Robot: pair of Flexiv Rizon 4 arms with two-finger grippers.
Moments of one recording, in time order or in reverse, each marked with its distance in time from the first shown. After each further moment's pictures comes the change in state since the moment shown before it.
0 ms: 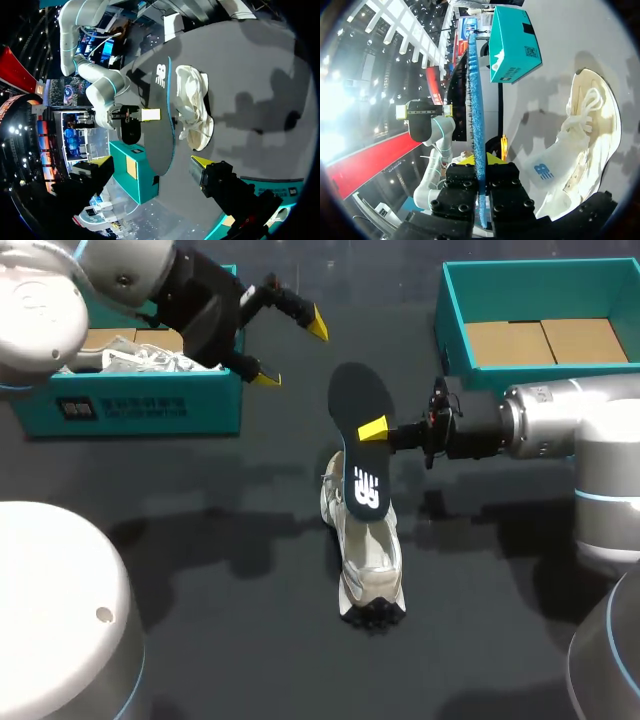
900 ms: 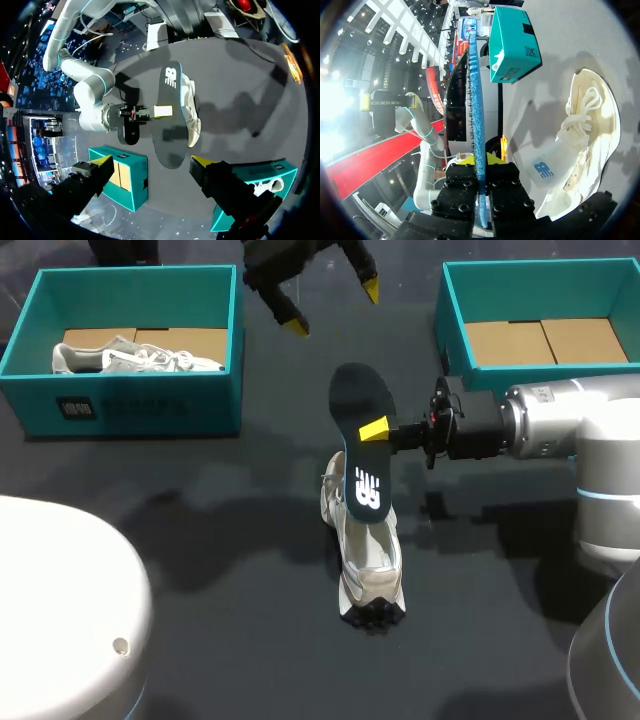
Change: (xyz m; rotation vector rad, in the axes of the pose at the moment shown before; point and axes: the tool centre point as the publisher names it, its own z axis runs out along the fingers) left arm -0.071 0.014 0.006 0.071 0.332 0.016; right arm 0.001 -0.001 -0.001 -0.001 -0.002 -0.001
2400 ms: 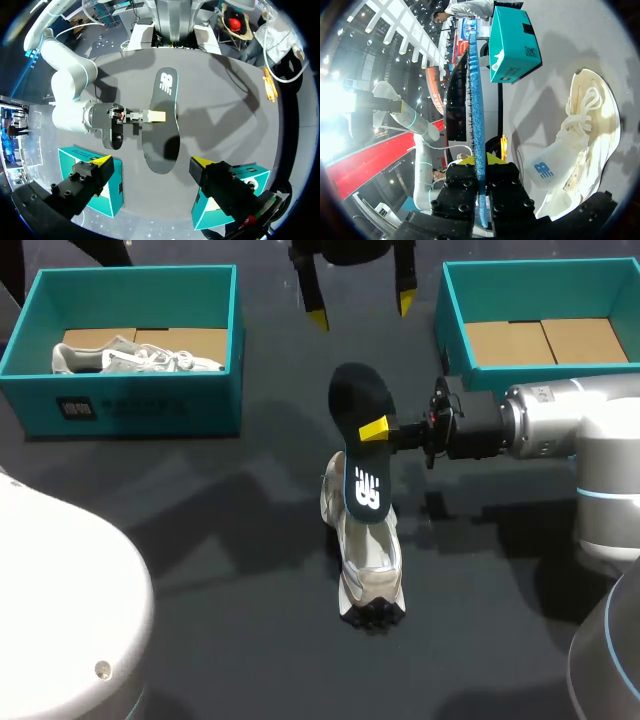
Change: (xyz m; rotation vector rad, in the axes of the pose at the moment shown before) left arm -0.017 -0.009 0.010 0.026 0.312 -0.089; right arm 0.000 0.000 0.000 0.001 -0.001 0.000
